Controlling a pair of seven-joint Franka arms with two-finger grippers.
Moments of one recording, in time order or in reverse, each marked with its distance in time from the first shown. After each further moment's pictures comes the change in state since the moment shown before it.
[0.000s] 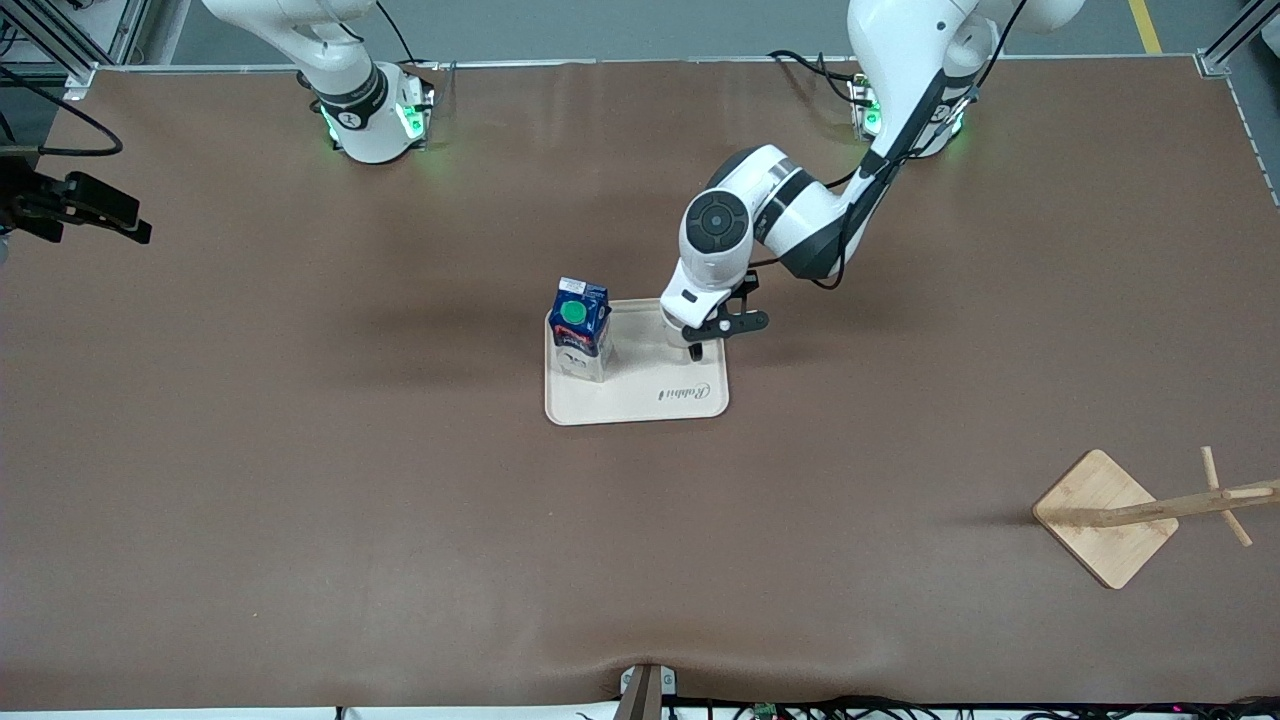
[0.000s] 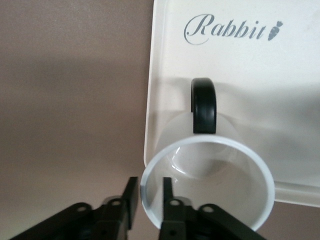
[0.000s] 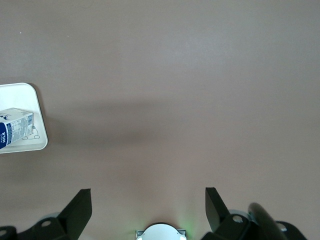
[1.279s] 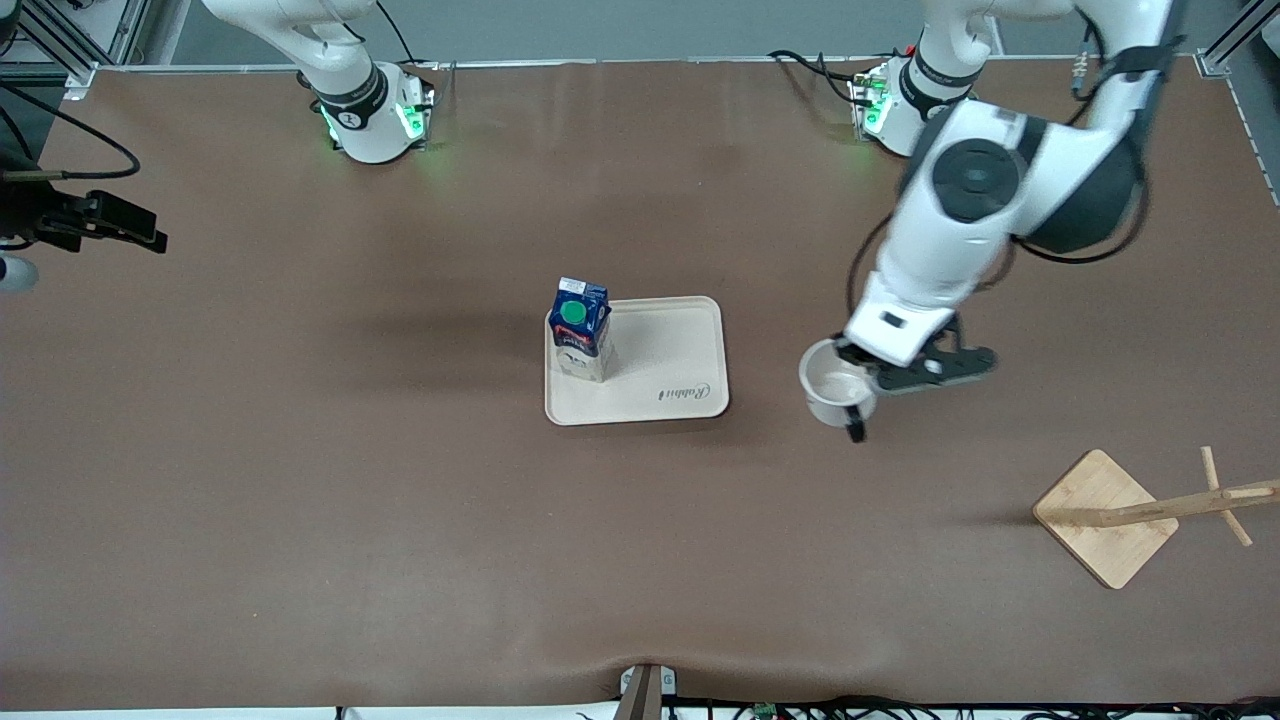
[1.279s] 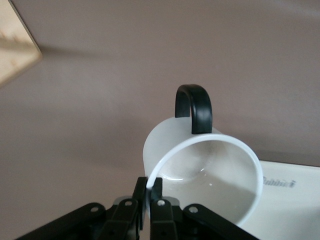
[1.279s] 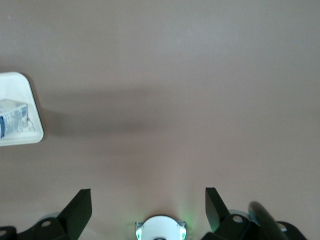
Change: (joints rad) left arm 0.390 -0.278 0.016 0.116 0.143 -0.141 0.386; right arm 0.003 0.047 0.002 -0.002 0.001 -0.039 -0.001
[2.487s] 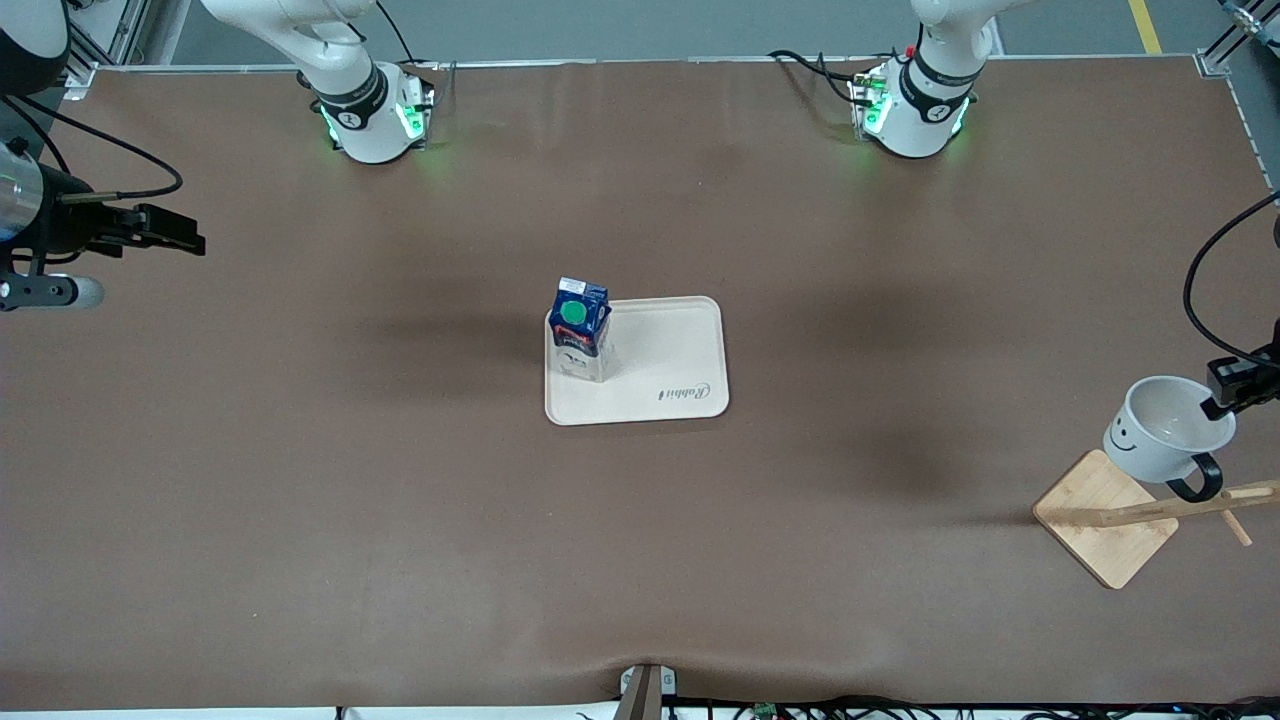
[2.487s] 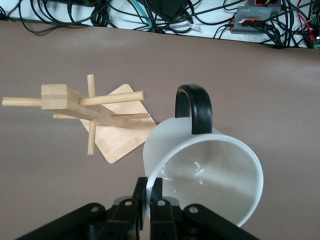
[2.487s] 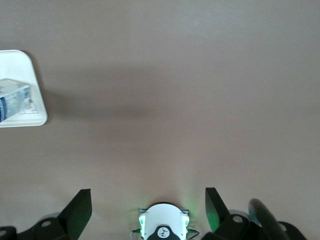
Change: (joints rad) left arm 0.513 0.006 0.002 0.182 -0.199 -0.015 0.633; right arm 0.032 0.030 0.007 0.000 0.032 -0.027 0.000
